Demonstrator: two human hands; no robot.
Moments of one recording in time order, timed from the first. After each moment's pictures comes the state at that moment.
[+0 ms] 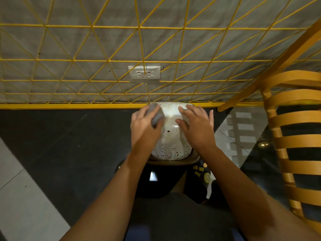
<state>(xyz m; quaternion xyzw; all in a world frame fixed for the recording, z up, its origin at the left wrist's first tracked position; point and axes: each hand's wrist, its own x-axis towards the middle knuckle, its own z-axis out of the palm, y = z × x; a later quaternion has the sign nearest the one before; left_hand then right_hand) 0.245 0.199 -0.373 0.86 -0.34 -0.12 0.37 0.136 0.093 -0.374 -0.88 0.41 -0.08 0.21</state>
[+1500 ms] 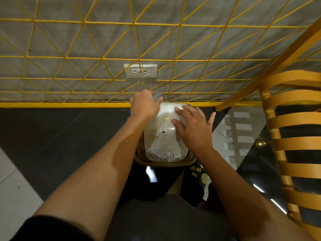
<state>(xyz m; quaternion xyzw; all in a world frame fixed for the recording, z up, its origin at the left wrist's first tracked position) 0.289 0.132 -0.364 0.90 -0.31 -0.20 0.22 0.135 0.093 -0.374 -0.89 0.41 -0.05 0.19</state>
